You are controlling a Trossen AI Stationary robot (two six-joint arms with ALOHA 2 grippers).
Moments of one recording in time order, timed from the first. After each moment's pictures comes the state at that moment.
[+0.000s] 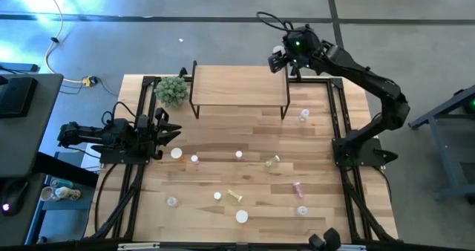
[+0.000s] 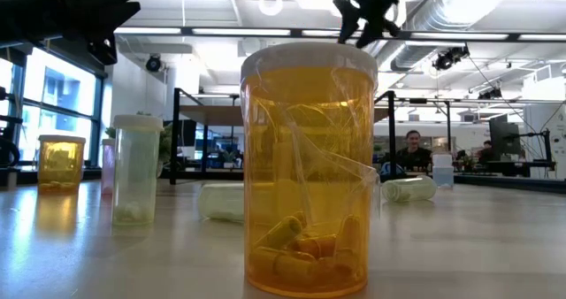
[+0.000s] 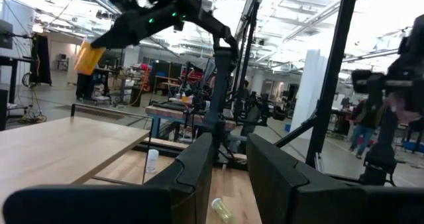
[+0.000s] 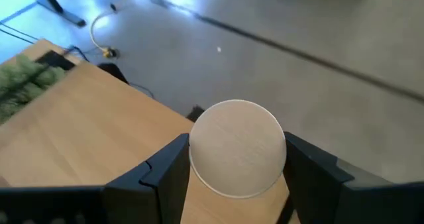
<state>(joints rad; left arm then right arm) 0.00 0.00 0.03 0.23 -0.19 -0.13 -0.62 1.50 1.59 -0.73 0.25 0.27</state>
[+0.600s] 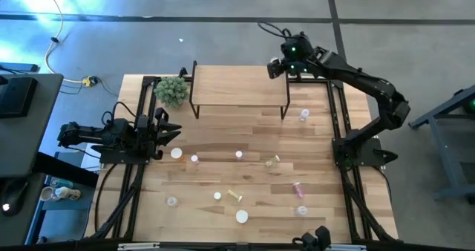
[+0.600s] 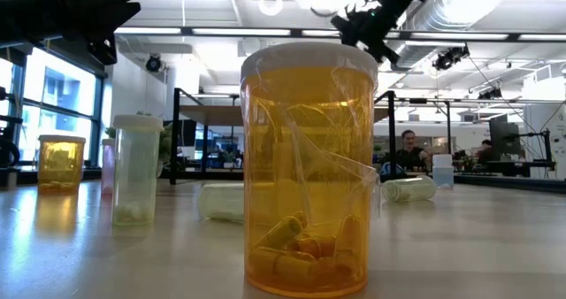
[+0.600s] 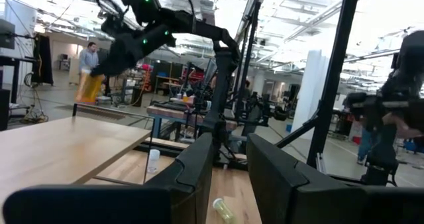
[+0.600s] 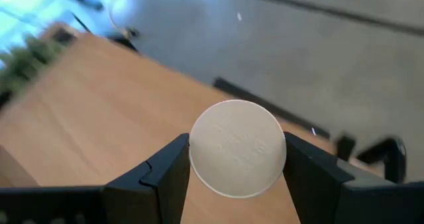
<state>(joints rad) 0.00 0.00 0.03 0.23 -0.19 -0.13 -0.66 1.50 1.44 -0.61 0.10 0.36</state>
